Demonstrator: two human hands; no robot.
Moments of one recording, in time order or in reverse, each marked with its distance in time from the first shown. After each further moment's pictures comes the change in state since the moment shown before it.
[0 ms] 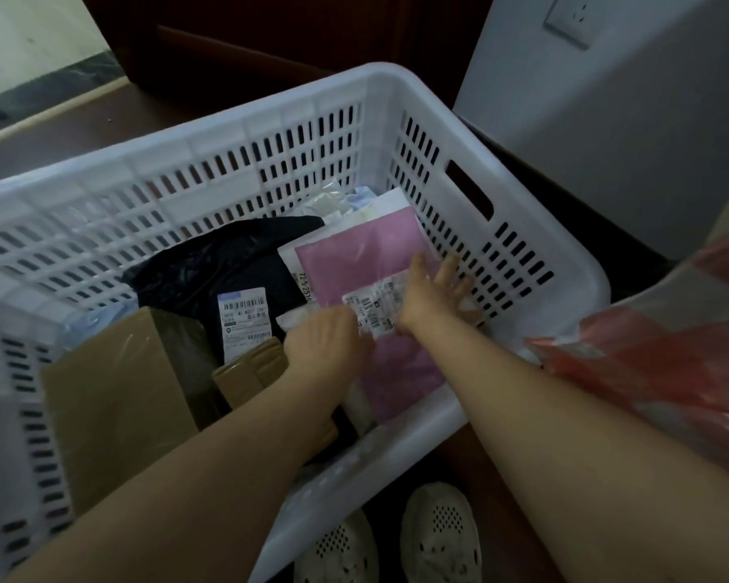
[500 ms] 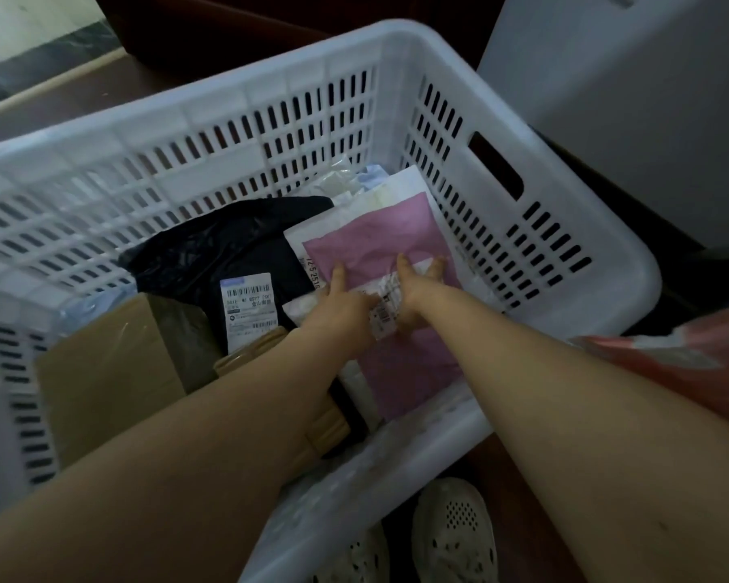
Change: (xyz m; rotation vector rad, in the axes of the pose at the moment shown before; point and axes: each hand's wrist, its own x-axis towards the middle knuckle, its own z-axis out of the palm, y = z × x) left_hand 0.051 -0.017 0.023 0.047 -0.277 0.170; right_hand 0.046 -0.008 0.032 0.001 -0.251 0.017
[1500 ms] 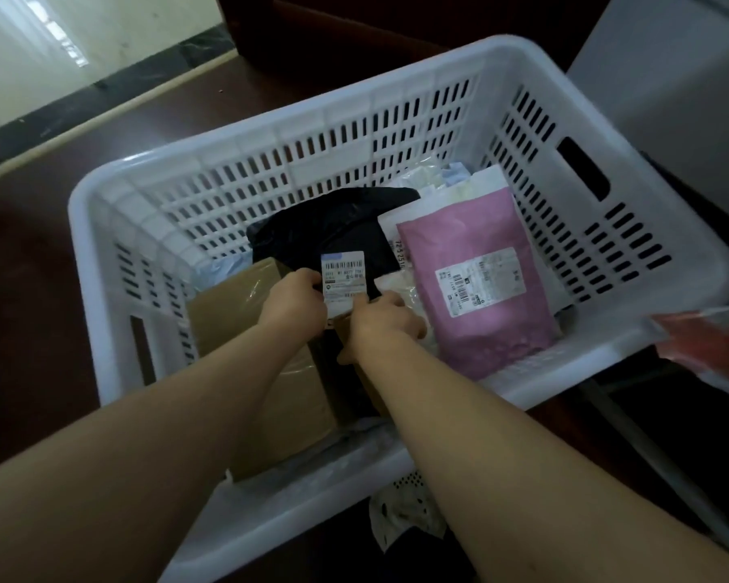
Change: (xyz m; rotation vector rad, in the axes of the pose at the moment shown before) left_hand -0.117 -0.104 -0.047 -0.470 0.345 -0.400; right_hand -0.121 -0.109 0.093 -0.414 0.000 -0.239
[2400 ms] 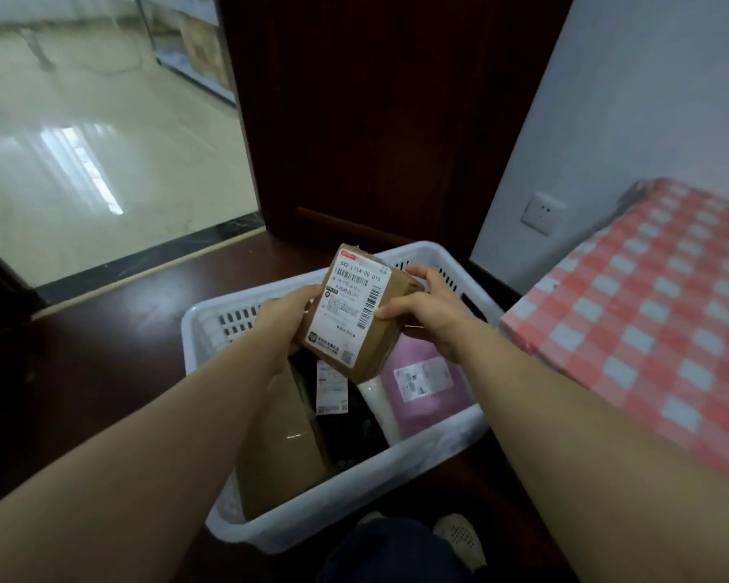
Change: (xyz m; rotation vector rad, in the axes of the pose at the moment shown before) left_hand -0.157 0.070 -0.154 -0.948 -0.043 -0.019; right_hand -0.227 0.081 -0.157 1.367 0.221 -0.362
